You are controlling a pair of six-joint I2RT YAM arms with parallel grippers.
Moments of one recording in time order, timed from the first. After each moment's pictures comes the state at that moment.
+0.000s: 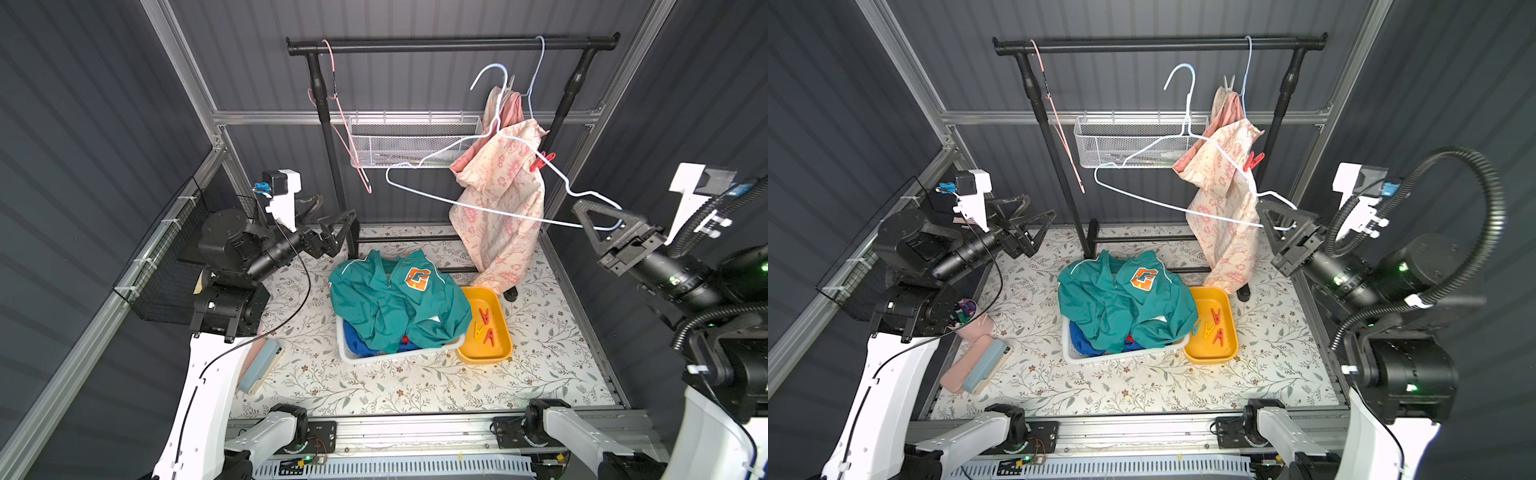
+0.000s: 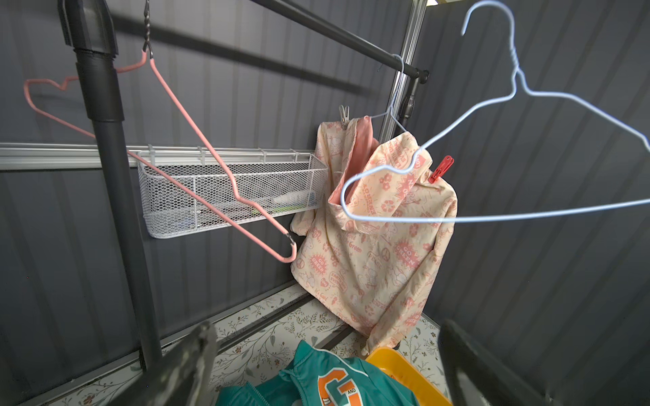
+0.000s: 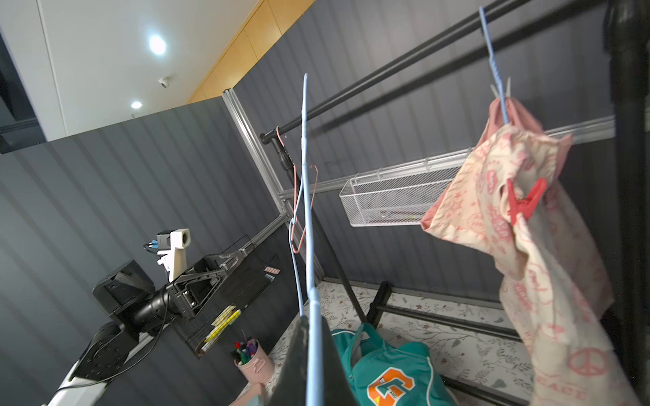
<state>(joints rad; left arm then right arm) -0.17 1.08 1.54 -0.38 0.56 -0.22 -0.03 1.05 2.04 -0.79 -0.63 0.50</state>
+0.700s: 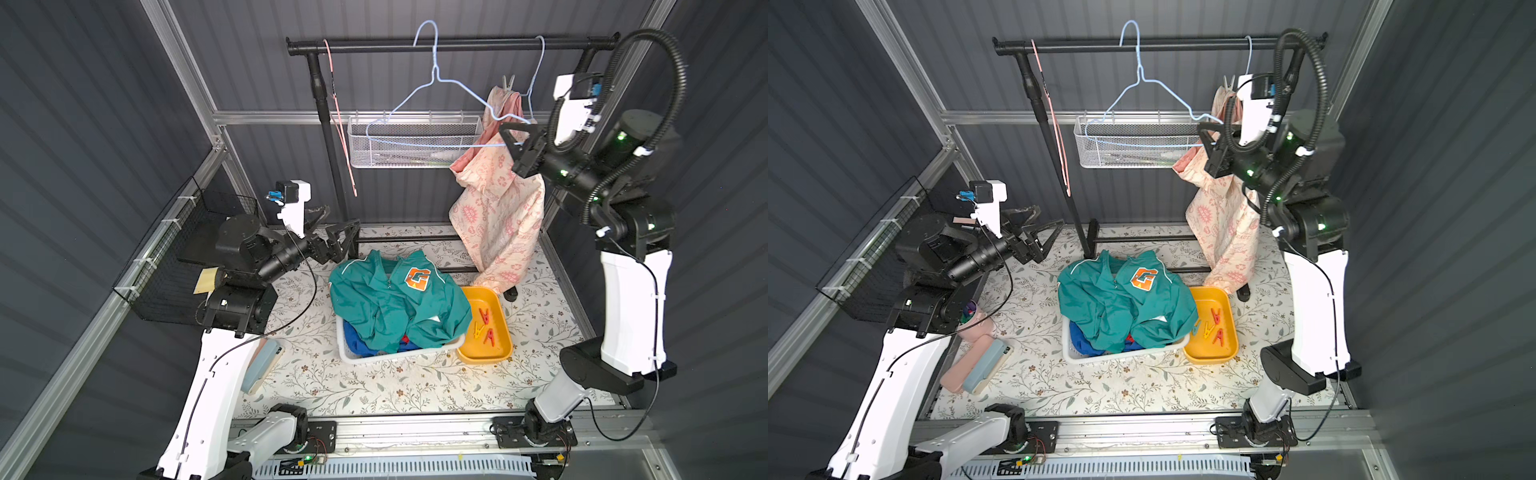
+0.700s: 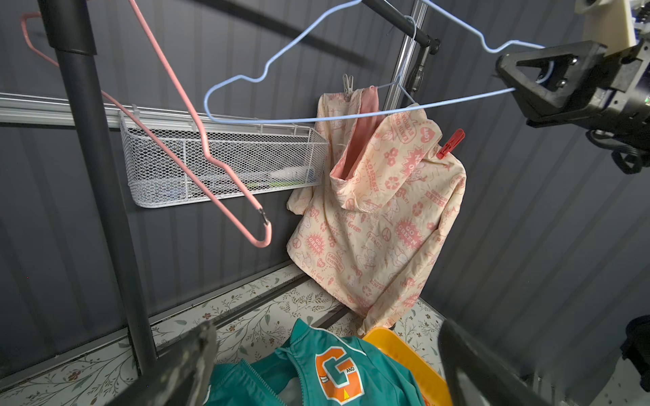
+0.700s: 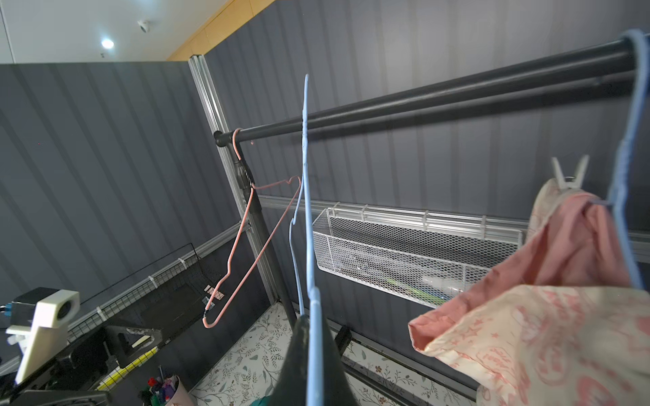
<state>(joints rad) -0.17 1.07 1.44 -0.34 0.58 -0.22 0.35 1.72 2.63 -0.78 -0.32 0.22</state>
